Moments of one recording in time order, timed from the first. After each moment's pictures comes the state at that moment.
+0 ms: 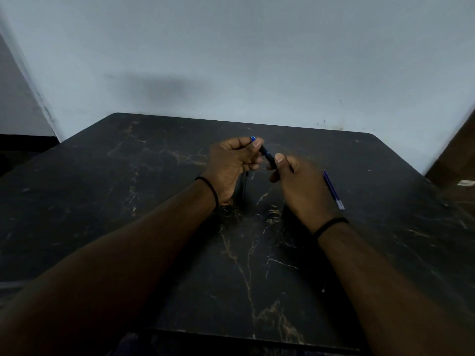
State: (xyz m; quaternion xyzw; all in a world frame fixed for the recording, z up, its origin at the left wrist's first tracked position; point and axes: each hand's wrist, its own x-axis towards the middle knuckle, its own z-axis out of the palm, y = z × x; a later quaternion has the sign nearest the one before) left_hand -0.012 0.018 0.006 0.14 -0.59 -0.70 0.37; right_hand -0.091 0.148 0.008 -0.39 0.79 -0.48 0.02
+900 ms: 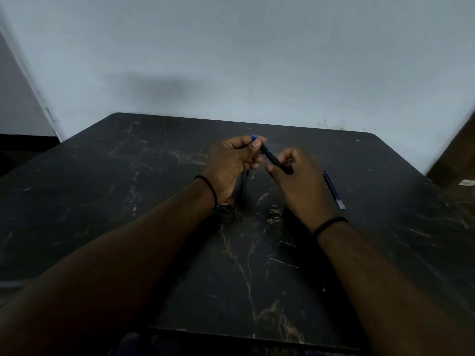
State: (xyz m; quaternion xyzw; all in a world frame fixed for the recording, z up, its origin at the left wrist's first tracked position) left_hand -0.013 0.014 0.005 0.11 -0.61 -0.69 0.36; right_hand -0.090 0.146 0.006 -0.40 0.75 -0.52 -0.01
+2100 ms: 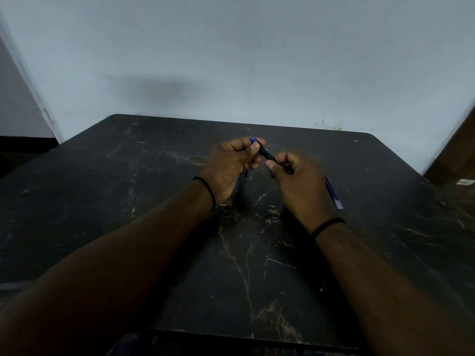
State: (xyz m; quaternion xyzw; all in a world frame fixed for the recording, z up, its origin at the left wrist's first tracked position) left_hand -0.013 0.017 0.005 0.09 -0.63 -0.69 0.36; right_hand -0.086 0.149 0.006 -0.39 0.75 -0.53 -0.02
